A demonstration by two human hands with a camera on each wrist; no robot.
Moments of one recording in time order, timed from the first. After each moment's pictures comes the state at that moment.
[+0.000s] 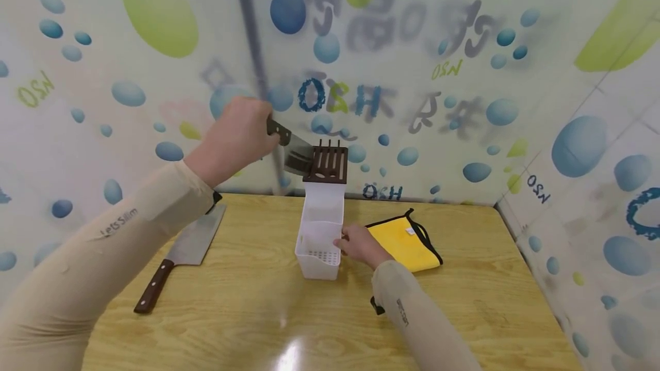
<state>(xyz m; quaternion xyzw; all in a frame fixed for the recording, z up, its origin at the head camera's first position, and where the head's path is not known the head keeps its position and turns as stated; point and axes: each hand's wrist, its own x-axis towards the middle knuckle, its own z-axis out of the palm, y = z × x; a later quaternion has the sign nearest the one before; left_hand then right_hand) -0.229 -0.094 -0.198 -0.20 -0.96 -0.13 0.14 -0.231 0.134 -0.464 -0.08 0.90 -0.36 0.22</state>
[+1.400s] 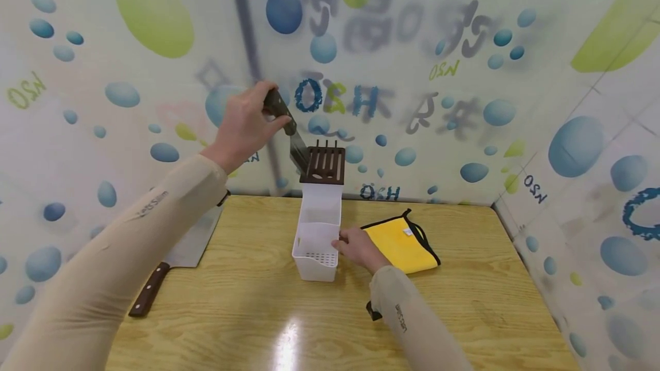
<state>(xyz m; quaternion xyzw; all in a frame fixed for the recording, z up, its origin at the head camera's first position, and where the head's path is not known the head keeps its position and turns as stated) -0.278 -0.101 -0.235 -0.27 -0.89 -0.24 0.29 -0.228 0.138 -0.474 -0.07 0.90 -0.39 0.20</state>
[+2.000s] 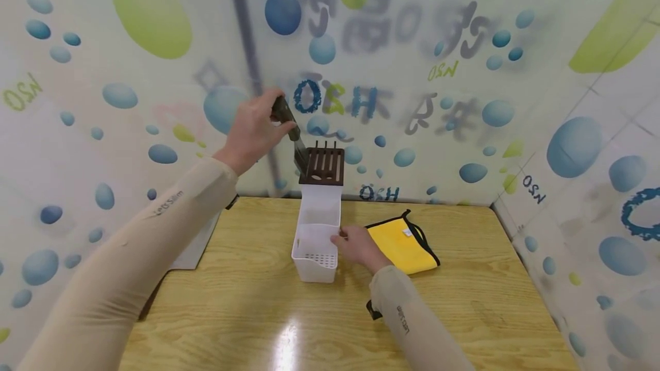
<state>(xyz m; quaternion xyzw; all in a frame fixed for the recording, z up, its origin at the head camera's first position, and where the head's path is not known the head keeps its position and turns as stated) -0.293 -0.095 -0.250 -0.26 -0.90 -0.25 0.26 -0.223 0.135 -0.461 -0.06 0.91 -0.38 0.16</state>
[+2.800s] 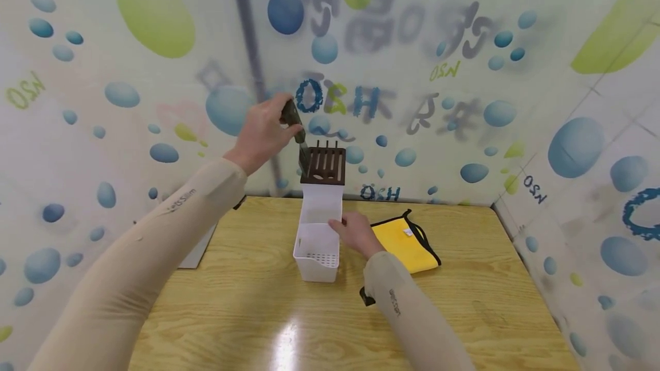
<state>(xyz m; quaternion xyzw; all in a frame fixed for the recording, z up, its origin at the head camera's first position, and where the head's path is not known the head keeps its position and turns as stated) -0.299 -0.089 -0.259 -0.25 -0.91 -0.25 0.23 -0.243 0.126 -0.445 -0.05 0.92 -0.37 0.14</state>
